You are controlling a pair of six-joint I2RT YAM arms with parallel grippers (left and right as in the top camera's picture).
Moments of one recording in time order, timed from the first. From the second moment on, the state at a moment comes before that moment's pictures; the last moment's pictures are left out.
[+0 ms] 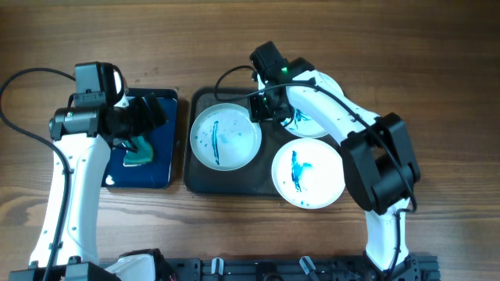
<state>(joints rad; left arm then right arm) 0.10 1.39 1.17 -0.93 0.09 -0.36 0.53 2.14 1.63 -0.86 -0.23 0.41</state>
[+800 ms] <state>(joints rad) 0.12 1.50 0.98 -0.78 -0.06 -0.39 0.60 2.14 1.48 -0.60 -0.25 0.54</state>
